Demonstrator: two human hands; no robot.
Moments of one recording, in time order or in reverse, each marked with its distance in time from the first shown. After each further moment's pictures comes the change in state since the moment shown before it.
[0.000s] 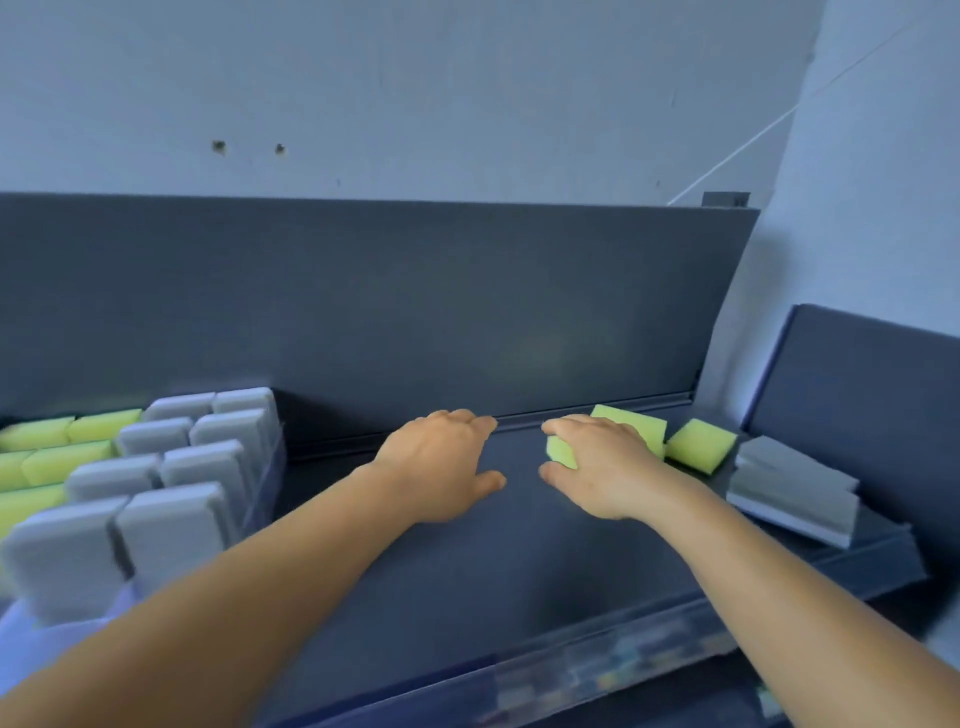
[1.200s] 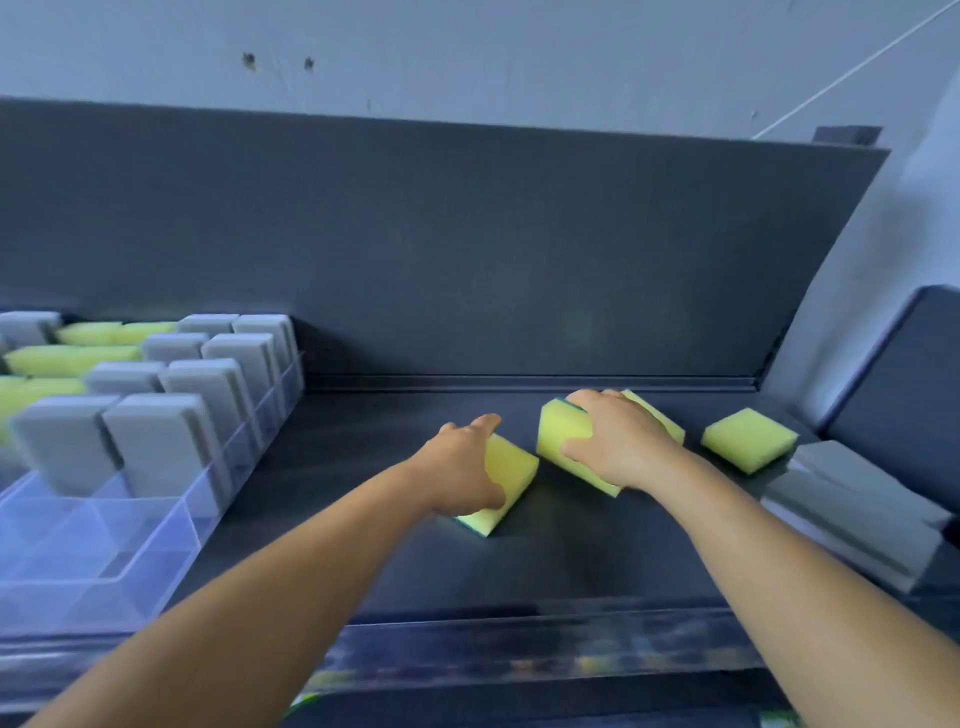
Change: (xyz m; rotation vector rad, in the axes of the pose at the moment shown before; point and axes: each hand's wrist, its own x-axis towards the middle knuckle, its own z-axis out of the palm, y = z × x) left_hand 0.022 0.032 0.064 -0.471 -0.184 -0.434; right_hand 0.045 0.052 0.031 0.154 -0.055 -0.024
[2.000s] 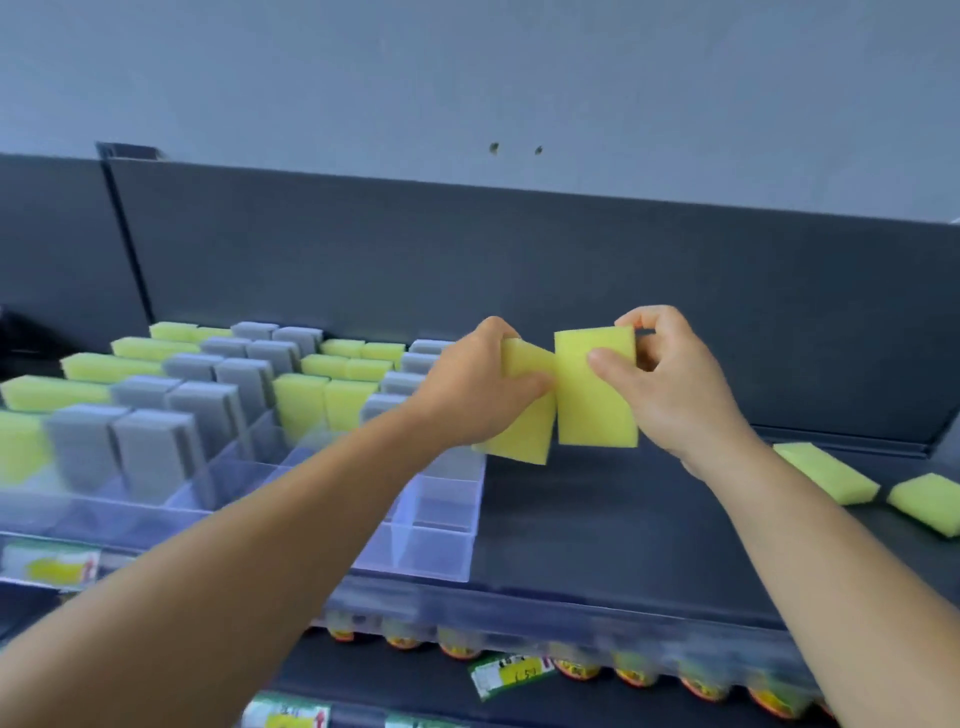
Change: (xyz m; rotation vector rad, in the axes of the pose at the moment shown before) left_hand -0.139 -0.118 -0.150 -0.275 0.560 0.087; right_hand -0.072 -0.215 -0.018 0.795 0.346 -0.265
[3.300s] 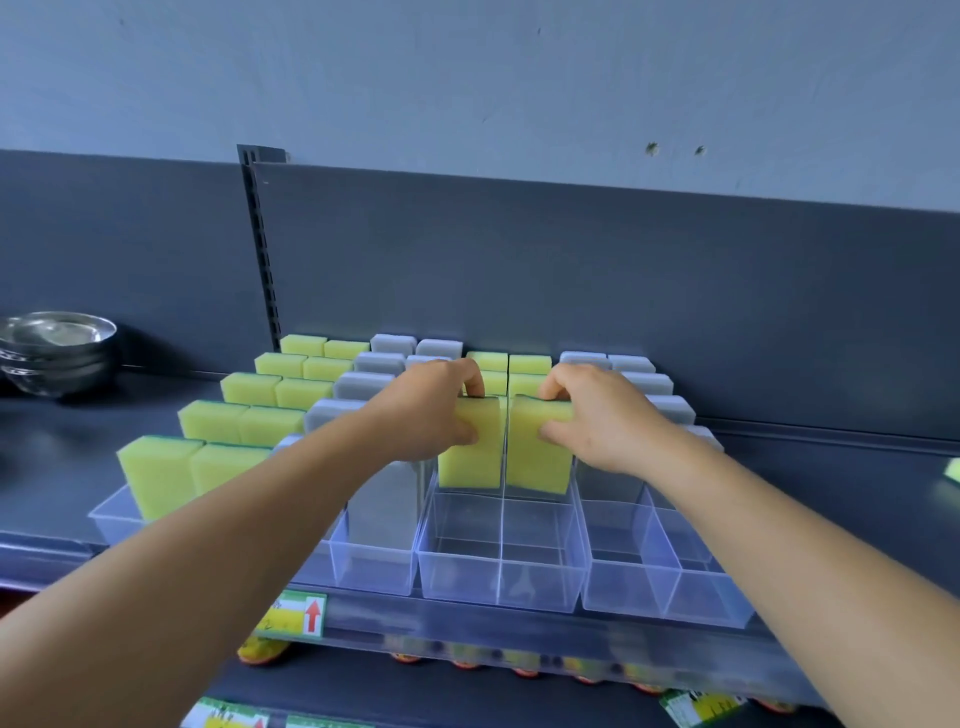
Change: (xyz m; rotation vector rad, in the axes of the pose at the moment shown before) left_hand 0.020 -0.203 -0.156 0.392 -0.215 0.044; right_hand 0.010 -0.082 0.230 -0.694 -0.387 -0.134
